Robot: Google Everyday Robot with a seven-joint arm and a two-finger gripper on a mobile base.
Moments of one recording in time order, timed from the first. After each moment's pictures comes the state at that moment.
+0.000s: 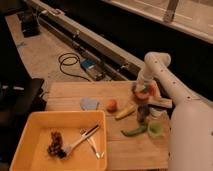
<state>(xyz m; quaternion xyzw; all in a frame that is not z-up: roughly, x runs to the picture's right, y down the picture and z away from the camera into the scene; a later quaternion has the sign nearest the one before) 0.230 0.007 0.924 -0.28 -0.09 0.11 0.95</state>
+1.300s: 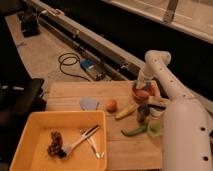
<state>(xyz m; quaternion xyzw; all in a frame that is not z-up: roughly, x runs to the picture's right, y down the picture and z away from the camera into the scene) 0.220 -0.011 0.941 -0.27 -0.09 0.11 0.95</state>
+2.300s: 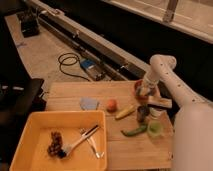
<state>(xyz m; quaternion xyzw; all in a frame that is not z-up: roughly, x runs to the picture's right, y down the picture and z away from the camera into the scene) 0.258 0.019 0.924 -0.29 -0.06 0.14 0.94</state>
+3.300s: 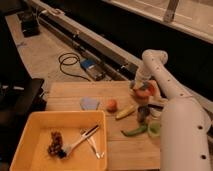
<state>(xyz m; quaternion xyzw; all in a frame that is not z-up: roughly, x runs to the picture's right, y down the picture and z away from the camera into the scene) 0.220 -0.012 0.936 -0.27 -0.09 0.10 0.95</state>
